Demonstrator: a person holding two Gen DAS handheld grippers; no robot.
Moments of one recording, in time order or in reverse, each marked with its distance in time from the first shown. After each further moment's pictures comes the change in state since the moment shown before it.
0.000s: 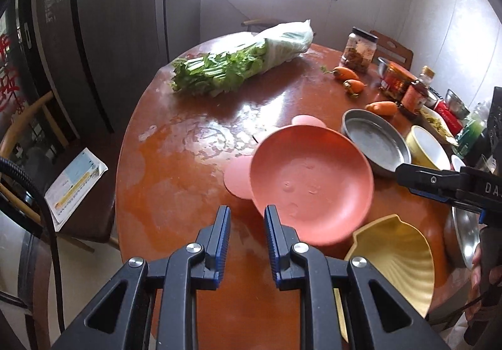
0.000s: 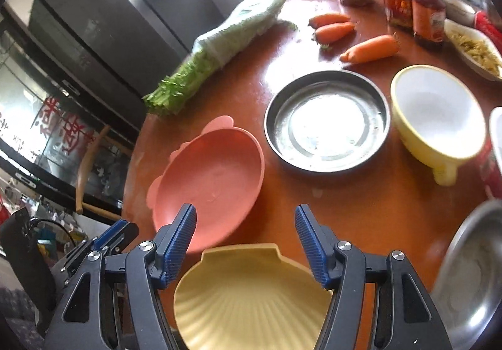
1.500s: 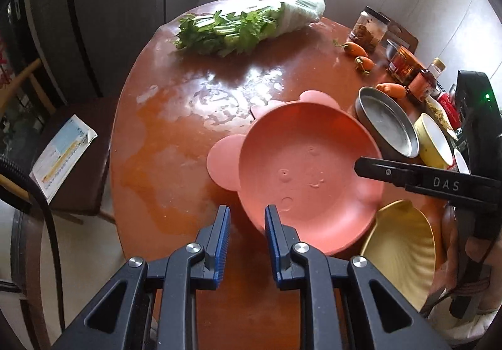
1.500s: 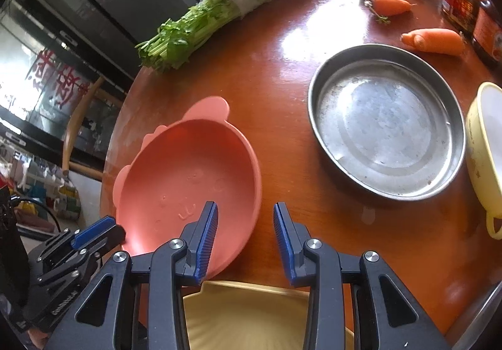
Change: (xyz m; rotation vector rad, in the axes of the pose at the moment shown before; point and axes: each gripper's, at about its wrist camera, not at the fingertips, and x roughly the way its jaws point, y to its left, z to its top) left arm 0.021 0.029 -0.001 -0.056 0.161 -0.062; right arm 0.078 0.030 0.016 -0.145 0.194 -0.035
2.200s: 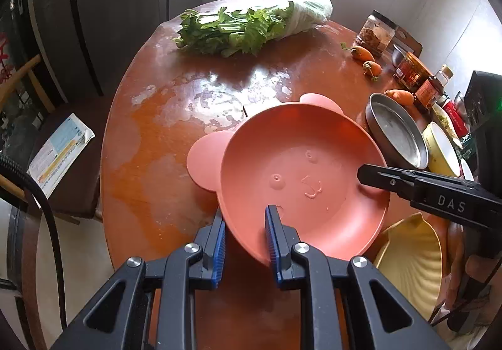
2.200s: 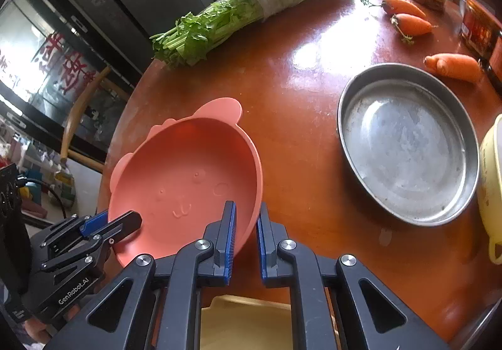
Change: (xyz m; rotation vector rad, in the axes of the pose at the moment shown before) left arm 0.019 0.004 0.008 -0.014 -0.012 0.000; right arm 0.007 0.013 0.004 -0.080 -0.028 -0.011
